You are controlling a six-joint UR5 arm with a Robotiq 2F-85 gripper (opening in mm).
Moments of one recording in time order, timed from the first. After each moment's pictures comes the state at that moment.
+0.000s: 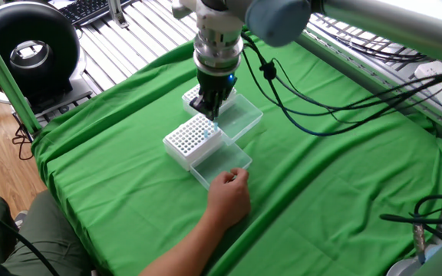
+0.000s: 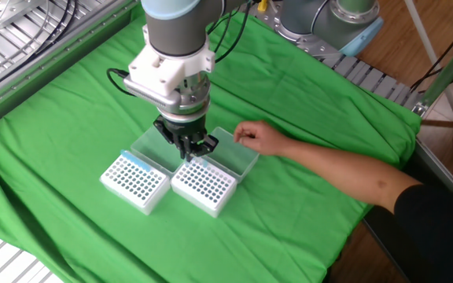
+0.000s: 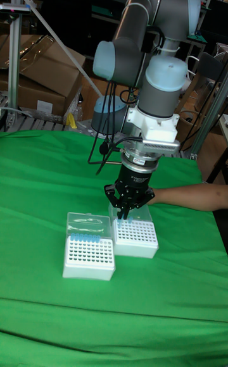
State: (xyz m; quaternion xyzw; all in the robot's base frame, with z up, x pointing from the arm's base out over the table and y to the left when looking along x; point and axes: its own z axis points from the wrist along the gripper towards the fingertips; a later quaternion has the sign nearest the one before) arm 0.546 0.063 0.094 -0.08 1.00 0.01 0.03
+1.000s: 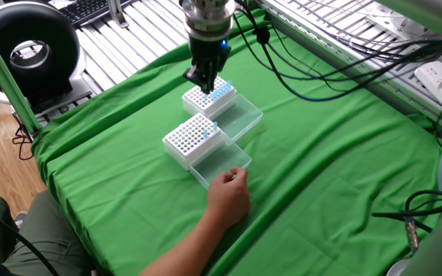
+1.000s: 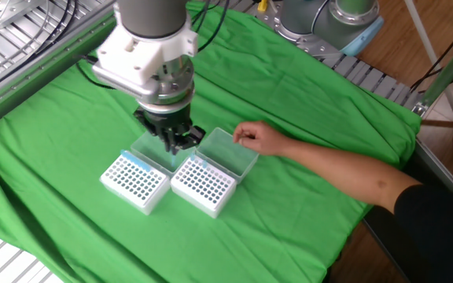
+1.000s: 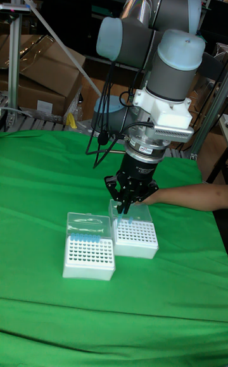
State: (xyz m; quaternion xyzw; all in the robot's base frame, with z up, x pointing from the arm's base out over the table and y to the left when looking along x) arm 0.584 0.046 0.142 -0.11 0.99 -0.01 0.03
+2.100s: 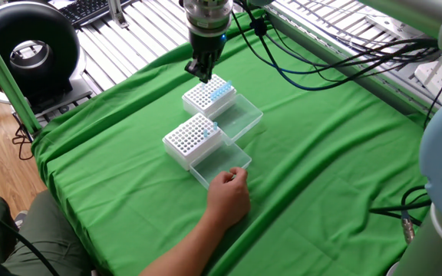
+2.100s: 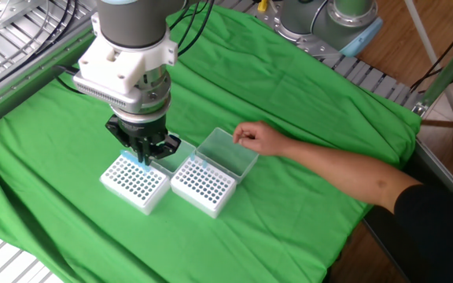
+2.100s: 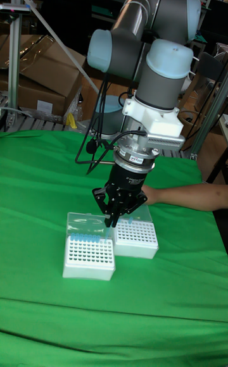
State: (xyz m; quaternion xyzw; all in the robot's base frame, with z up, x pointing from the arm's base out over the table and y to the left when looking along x) arm 0.613 0.023 0.125 -0.15 0.99 -0.03 0.06
